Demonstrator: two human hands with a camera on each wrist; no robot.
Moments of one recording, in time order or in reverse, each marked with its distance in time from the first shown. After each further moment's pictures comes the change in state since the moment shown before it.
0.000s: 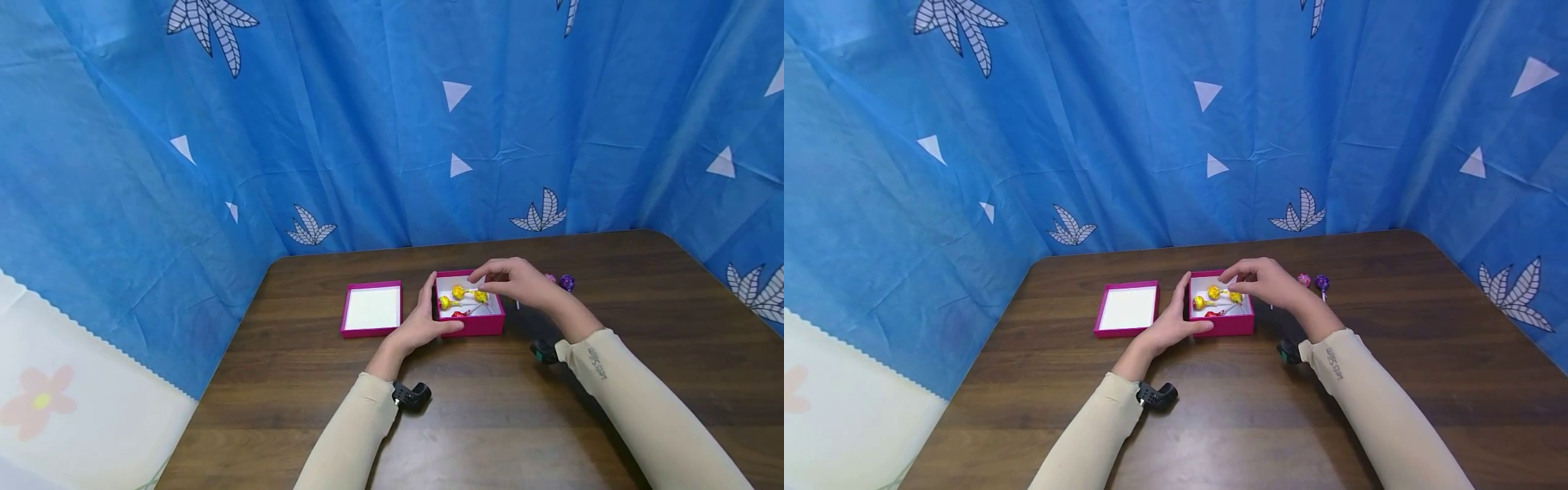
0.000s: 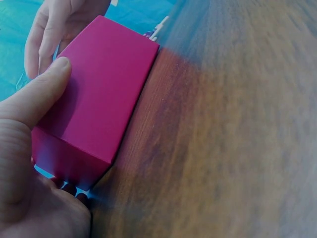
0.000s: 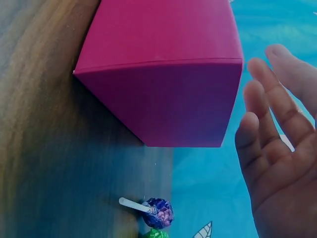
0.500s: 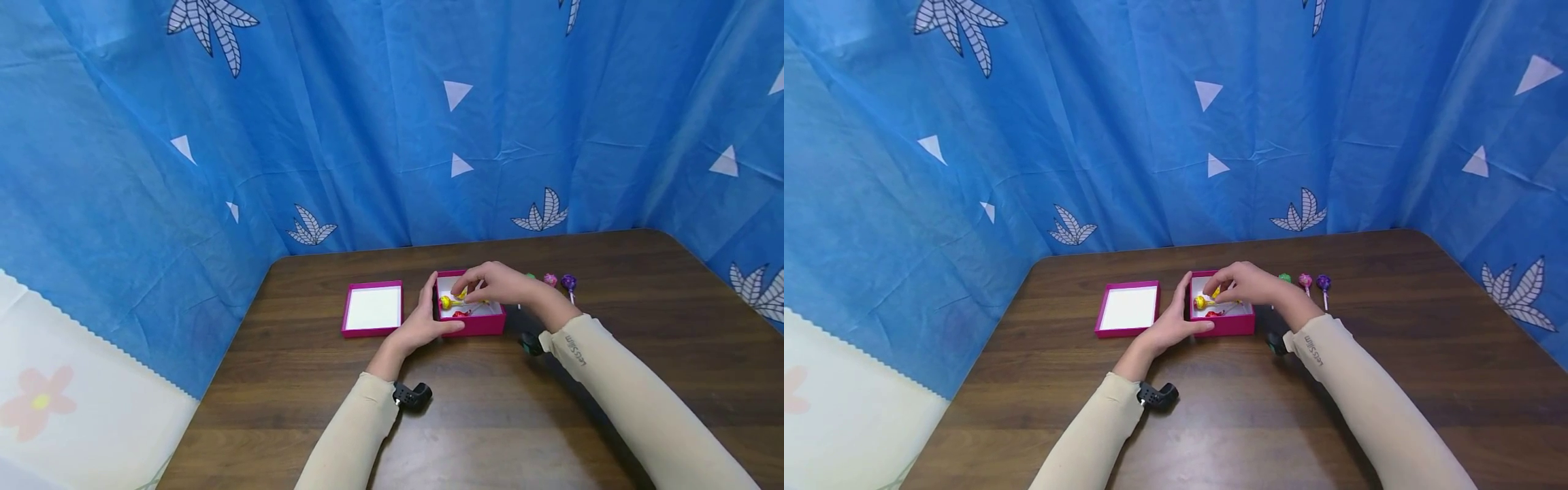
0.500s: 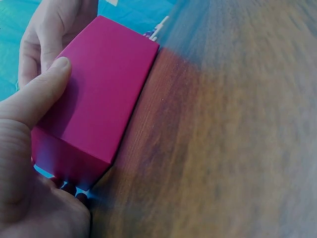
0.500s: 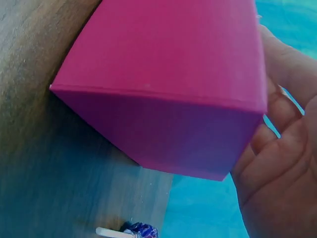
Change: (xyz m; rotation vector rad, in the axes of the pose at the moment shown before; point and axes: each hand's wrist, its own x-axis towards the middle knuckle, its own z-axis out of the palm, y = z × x) left_hand 0.000 -0.001 -0.002 0.008 -0.014 0.009; right_hand 0.029 -0.013 0.012 -0.078 -0.267 -0.051
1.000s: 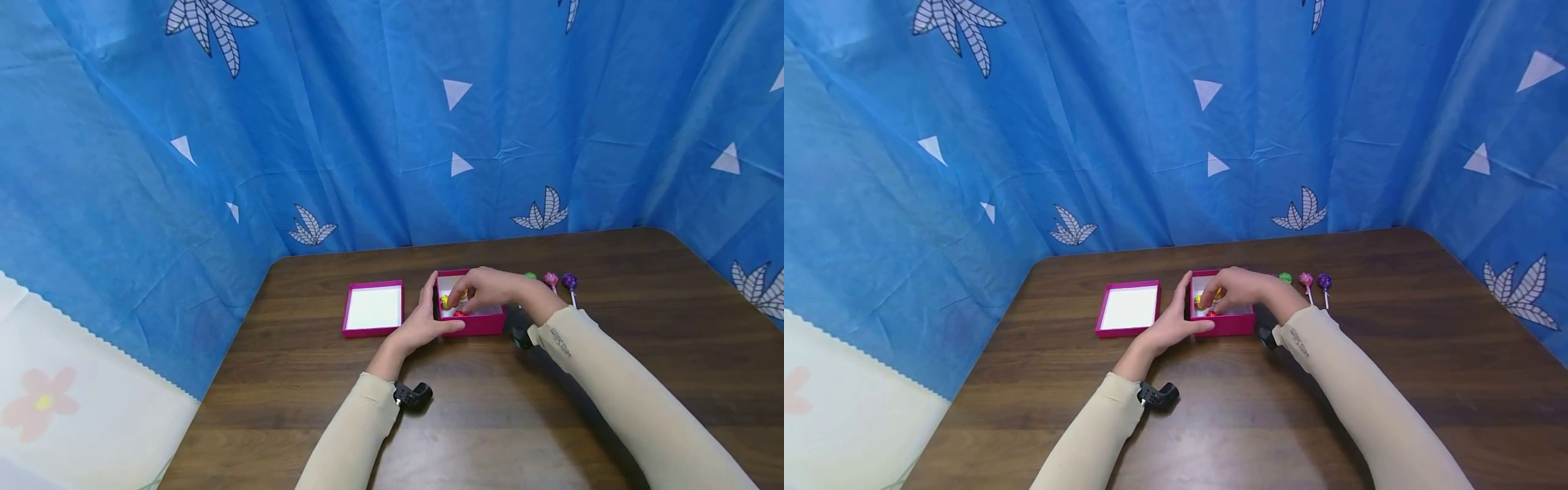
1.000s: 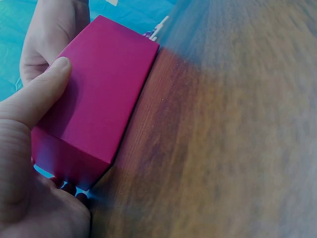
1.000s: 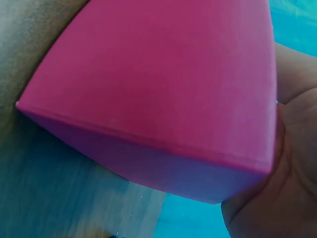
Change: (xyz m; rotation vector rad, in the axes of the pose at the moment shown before) left_hand -0.001 0.001 0.001 -0.032 -0.010 0.012; right_hand 0.016 -0.005 0.007 -0.116 -0.199 0.056
